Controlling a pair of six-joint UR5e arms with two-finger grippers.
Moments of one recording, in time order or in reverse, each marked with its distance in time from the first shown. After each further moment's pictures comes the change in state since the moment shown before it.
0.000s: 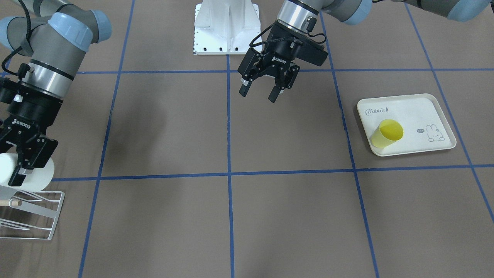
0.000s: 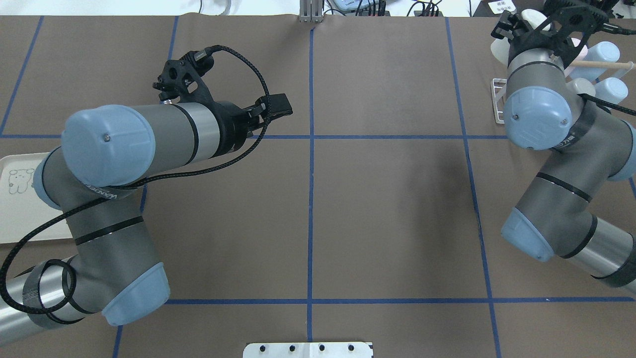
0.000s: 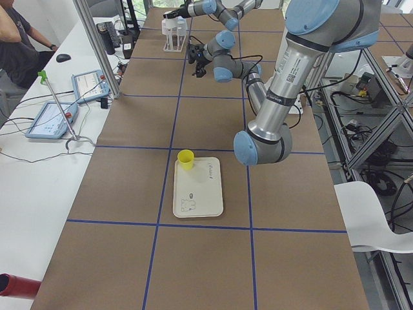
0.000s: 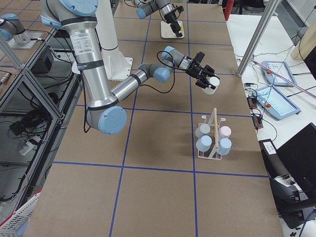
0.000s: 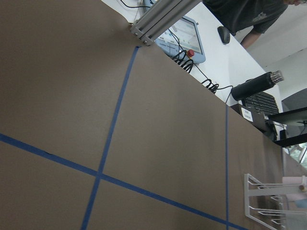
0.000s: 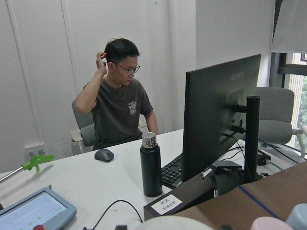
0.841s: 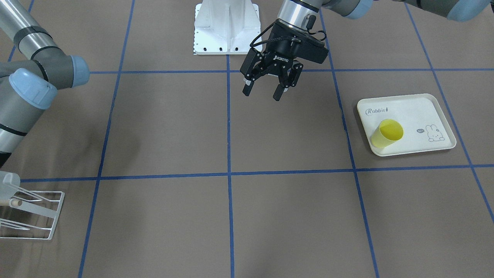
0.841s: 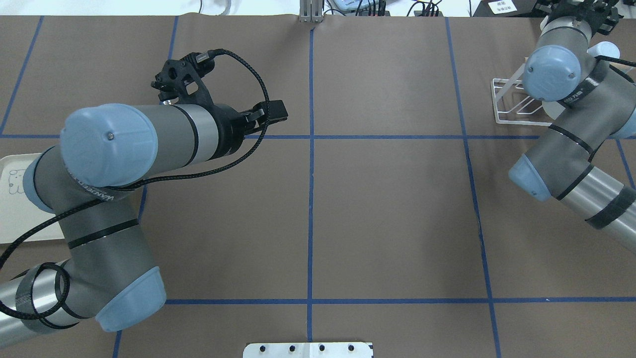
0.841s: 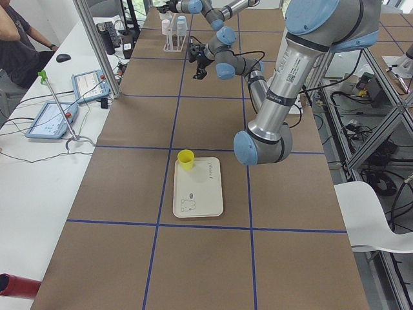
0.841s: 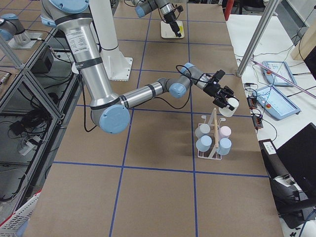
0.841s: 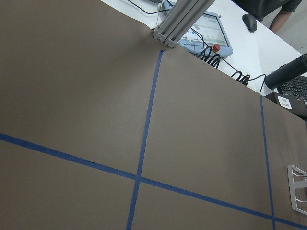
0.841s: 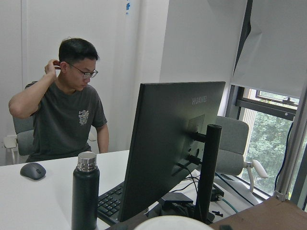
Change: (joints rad) left arm 0.003 0.000 -0.014 0.046 -0.002 0.023; right arm 0.155 0.108 -0.338 0.154 0.020 -0.141
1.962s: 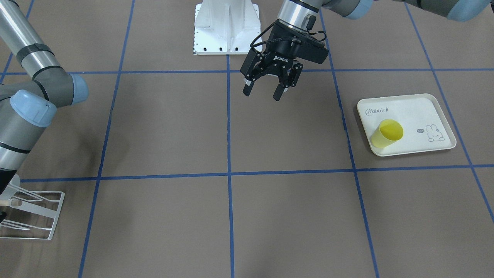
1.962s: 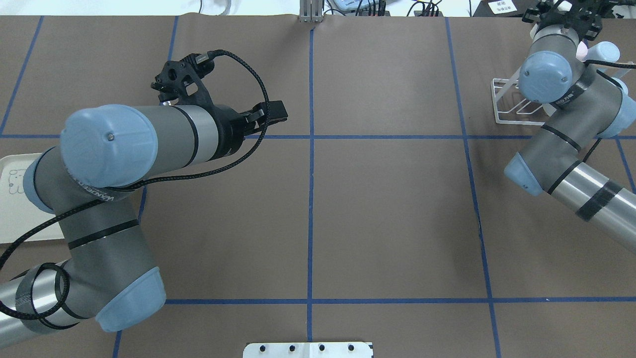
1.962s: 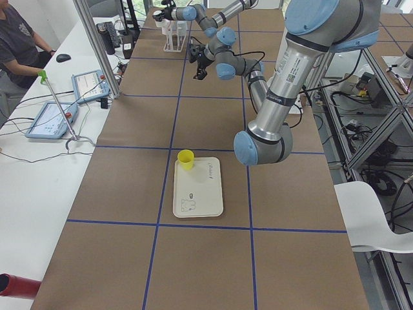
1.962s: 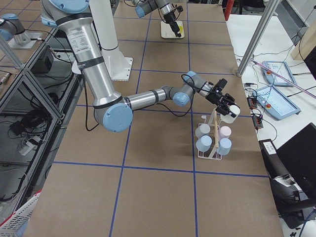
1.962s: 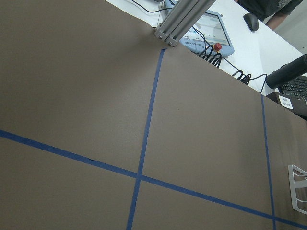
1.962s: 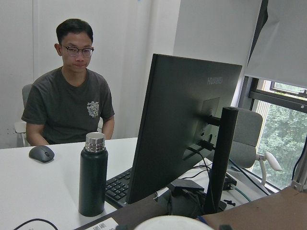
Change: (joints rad) left arm 0.002 0.003 0.000 -0.002 -0.001 -0.006; right arm -0.010 0.009 -0.116 0.144 0.037 -0.035
